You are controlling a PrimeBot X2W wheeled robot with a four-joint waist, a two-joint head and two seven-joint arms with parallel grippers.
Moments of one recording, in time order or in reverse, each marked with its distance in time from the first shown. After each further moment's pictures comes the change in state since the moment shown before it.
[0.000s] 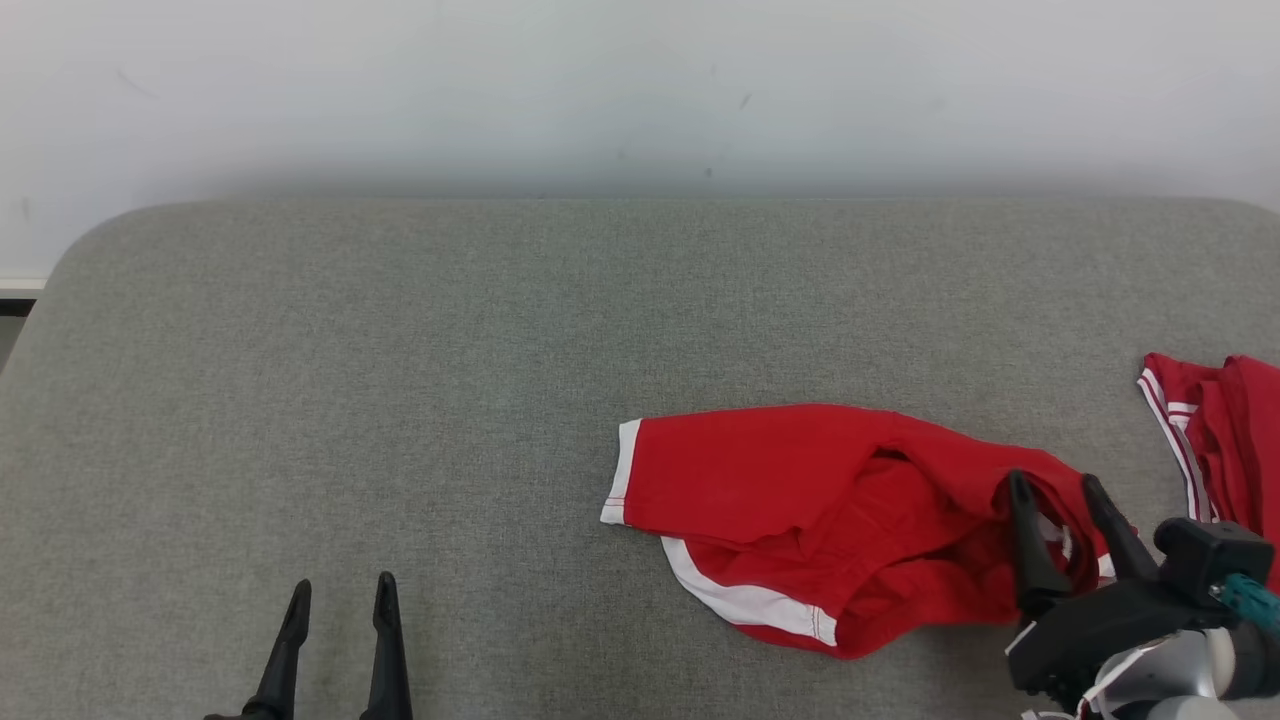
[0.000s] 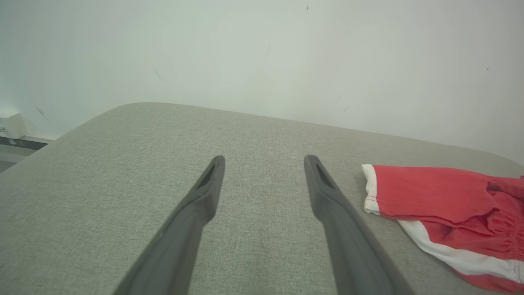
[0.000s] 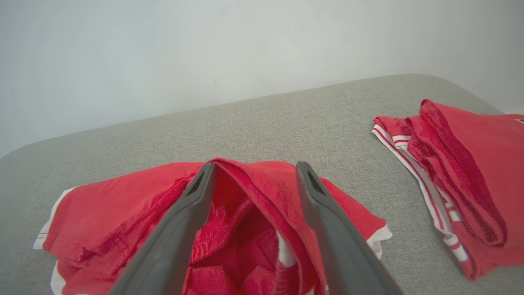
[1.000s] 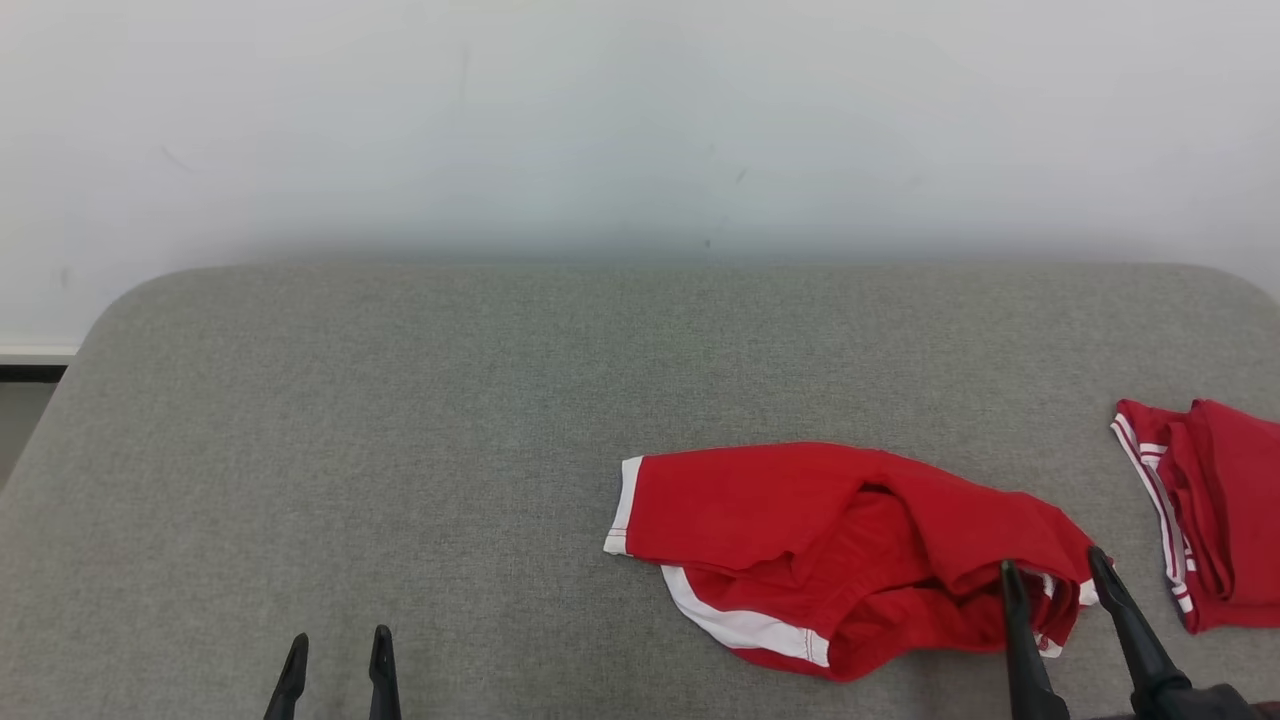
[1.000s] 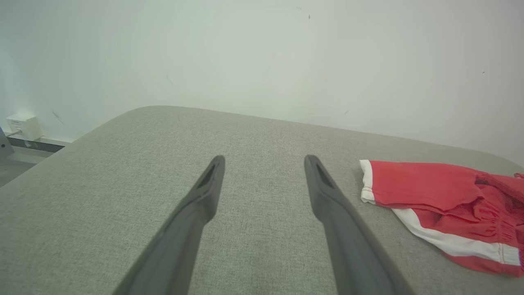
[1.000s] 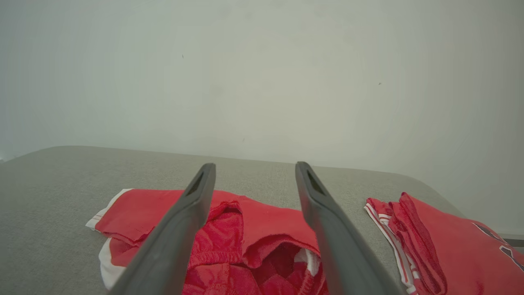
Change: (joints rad) left arm 0.069 0.000 0.013 0.016 0.013 -0.007 0.000; right arm 0.251 -0.007 0.121 -0.215 -0.210 0.000 -0.292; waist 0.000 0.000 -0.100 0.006
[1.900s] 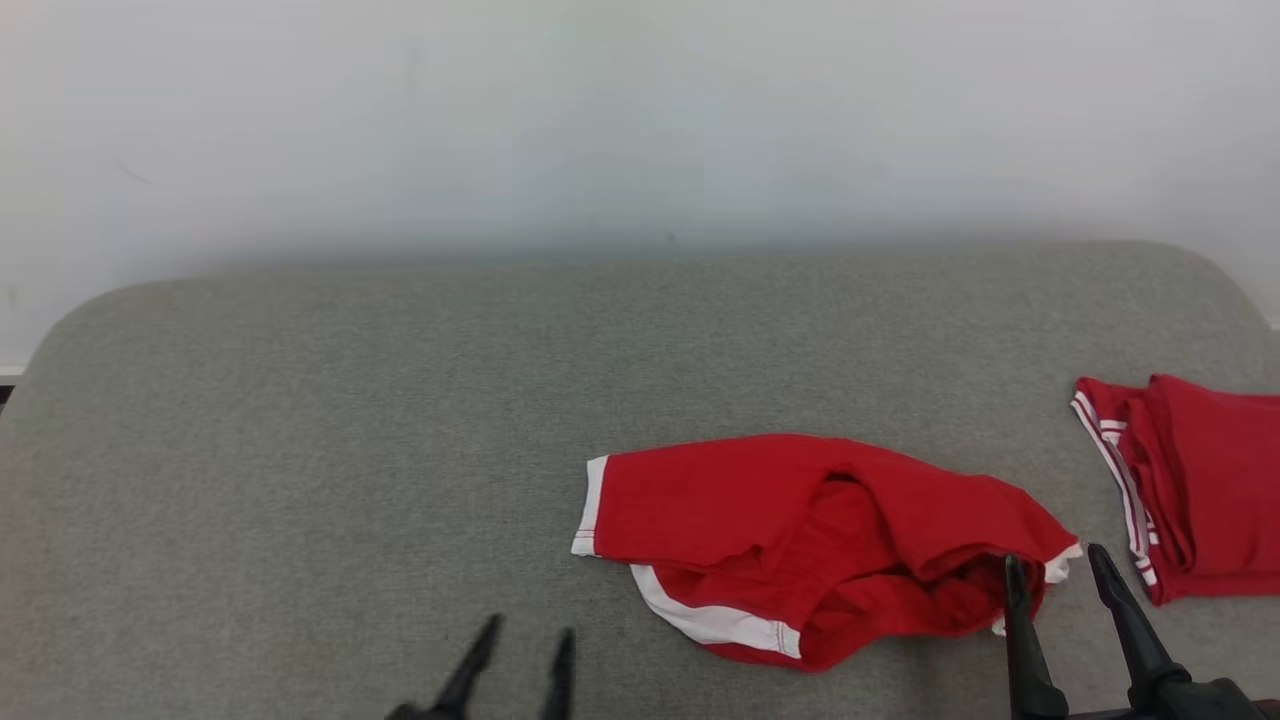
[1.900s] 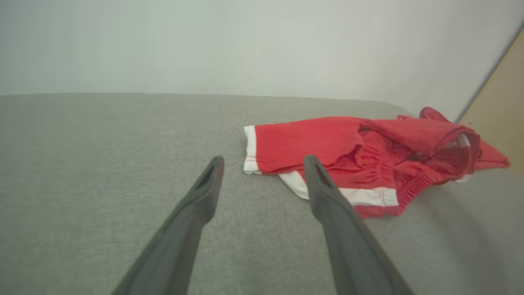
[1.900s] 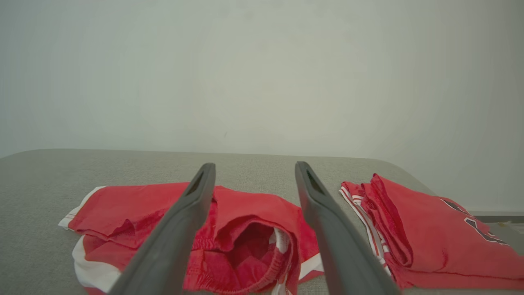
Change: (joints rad) left arm -0.112 -0.001 -0.228 0.146 0.002 -0.071 0.012; right arm -0.009 0.005 -0.022 0.053 0.014 0.000 -0.025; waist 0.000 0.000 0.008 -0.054
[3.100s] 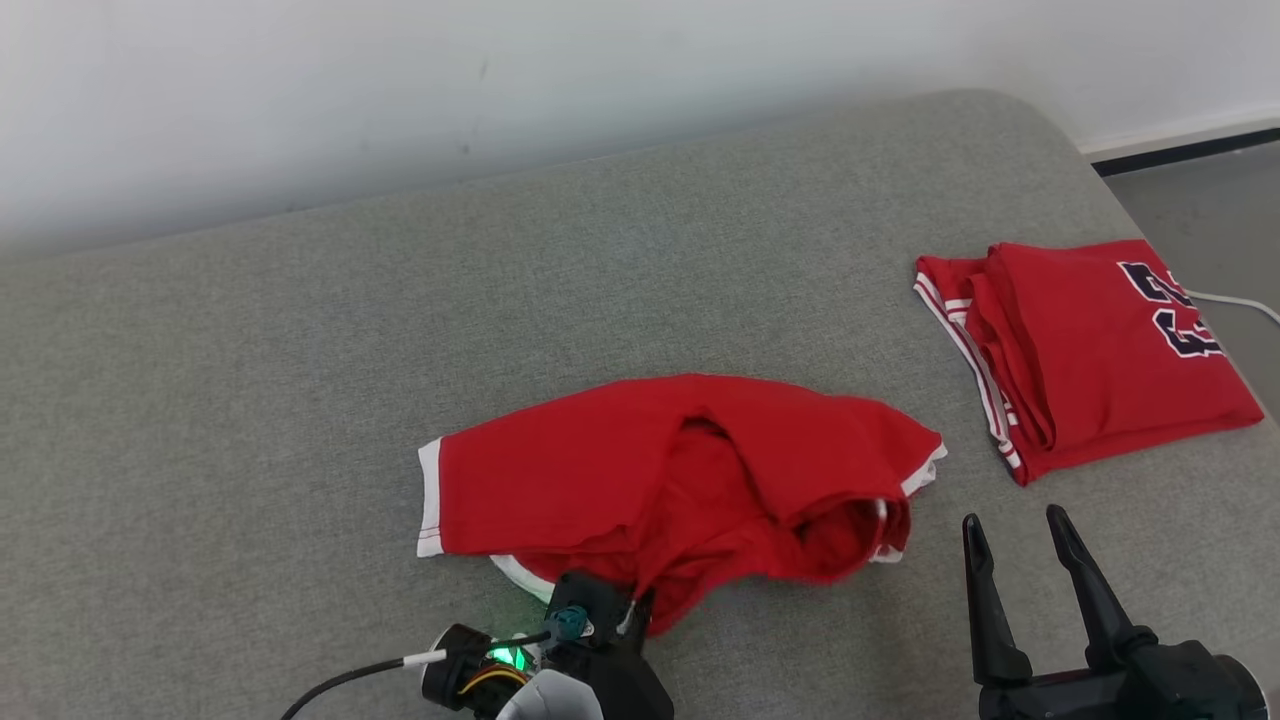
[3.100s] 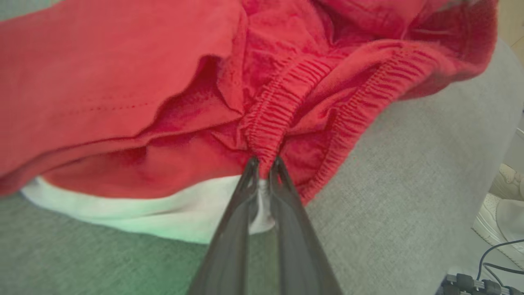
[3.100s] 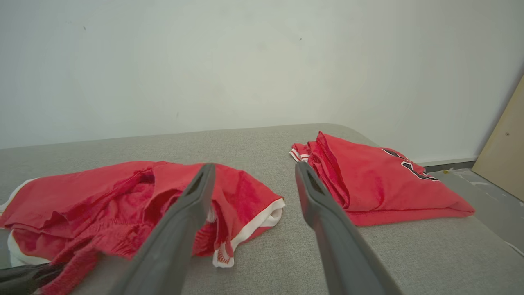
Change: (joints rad) left arm -0.448 -0.002 -0.465 0.413 -0.227 0.203 0.282; right arm -0.081 0.002 0.058 0.044 0.050 0.000 -0.023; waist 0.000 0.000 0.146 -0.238
